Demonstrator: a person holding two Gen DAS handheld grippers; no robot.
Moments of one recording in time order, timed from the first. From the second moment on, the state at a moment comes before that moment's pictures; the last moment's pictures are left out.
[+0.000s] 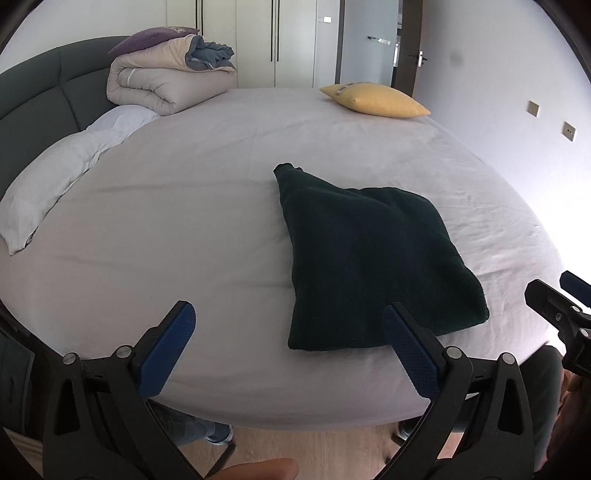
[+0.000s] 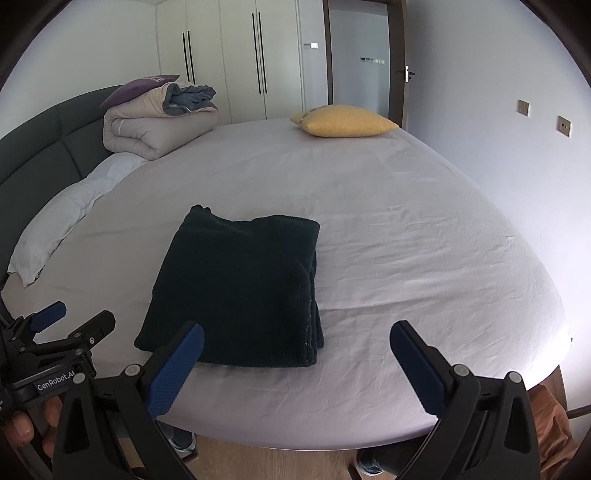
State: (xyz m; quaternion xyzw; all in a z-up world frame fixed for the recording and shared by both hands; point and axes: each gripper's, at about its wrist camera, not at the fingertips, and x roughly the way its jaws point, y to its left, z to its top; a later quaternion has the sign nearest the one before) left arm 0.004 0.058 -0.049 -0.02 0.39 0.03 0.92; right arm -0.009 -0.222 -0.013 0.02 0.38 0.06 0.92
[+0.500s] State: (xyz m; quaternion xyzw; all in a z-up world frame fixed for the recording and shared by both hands) left arm 0.006 0.058 -0.051 -0.02 0.39 0.03 0.92; right arm -0.010 -0.219 -0.015 0.01 0.38 0.06 0.92
